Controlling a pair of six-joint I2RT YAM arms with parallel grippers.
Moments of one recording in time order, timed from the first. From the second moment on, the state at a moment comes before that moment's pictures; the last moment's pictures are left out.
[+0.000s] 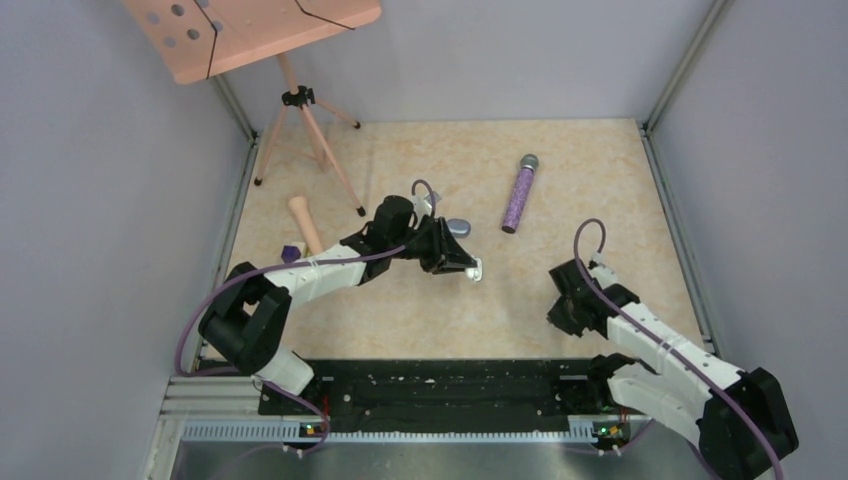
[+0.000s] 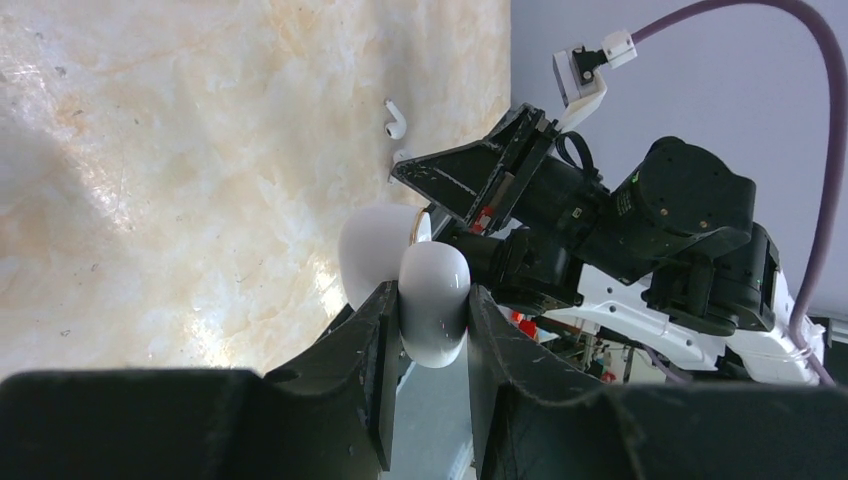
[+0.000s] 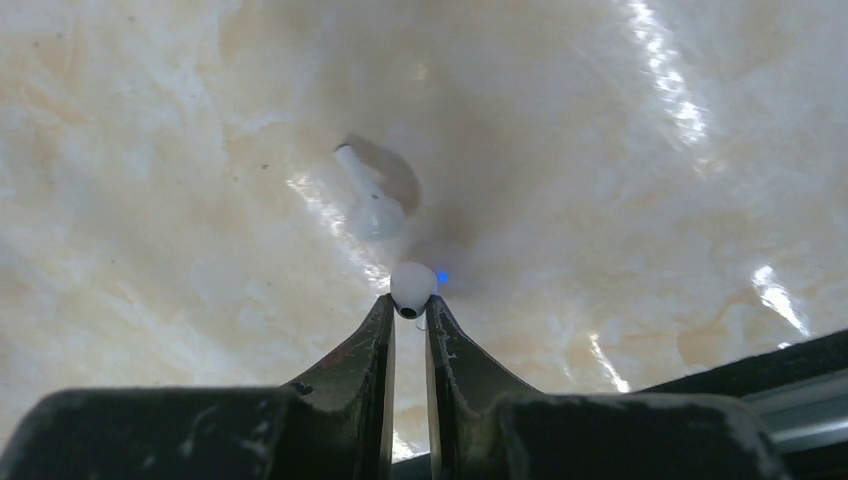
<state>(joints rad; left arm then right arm) -0.65 1.54 0.87 0.18 0.64 -1.05 0.48 0.90 0.44 -0.74 0.27 1.10</state>
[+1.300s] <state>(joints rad) -0.62 1.51 0.87 0.10 0.64 -0.99 0.49 1.18 0.59 -0.49 0.17 0.78</state>
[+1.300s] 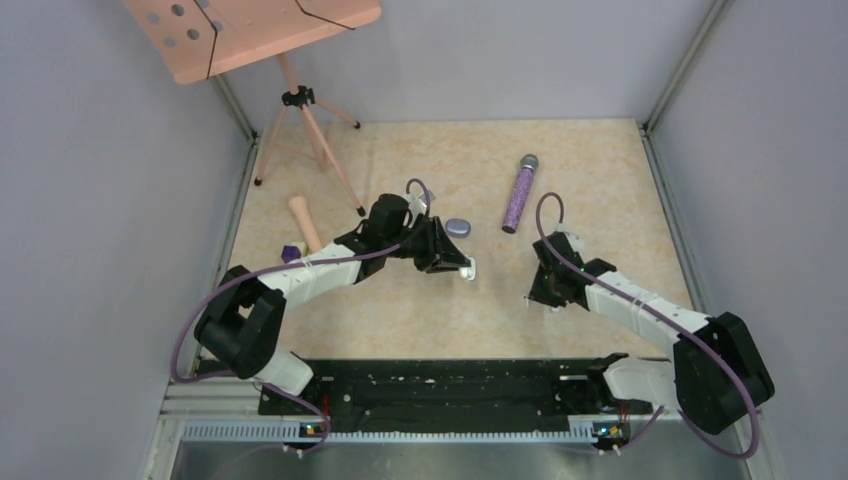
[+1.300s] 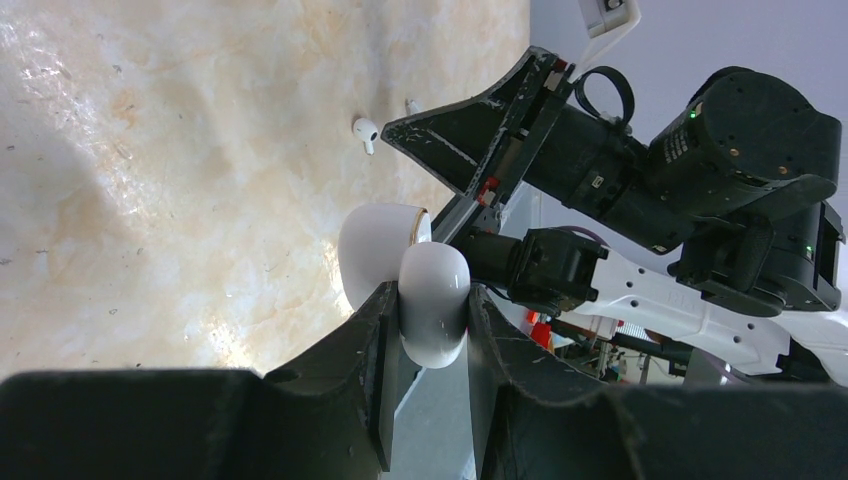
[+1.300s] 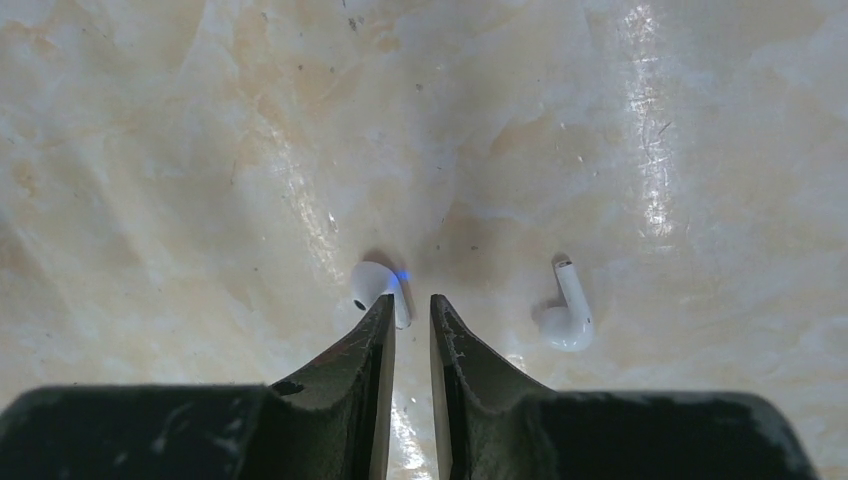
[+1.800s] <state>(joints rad) -0.62 1.51 0.87 0.10 0.64 -0.99 0.49 1.24 0.59 -0.45 0.14 0.74</state>
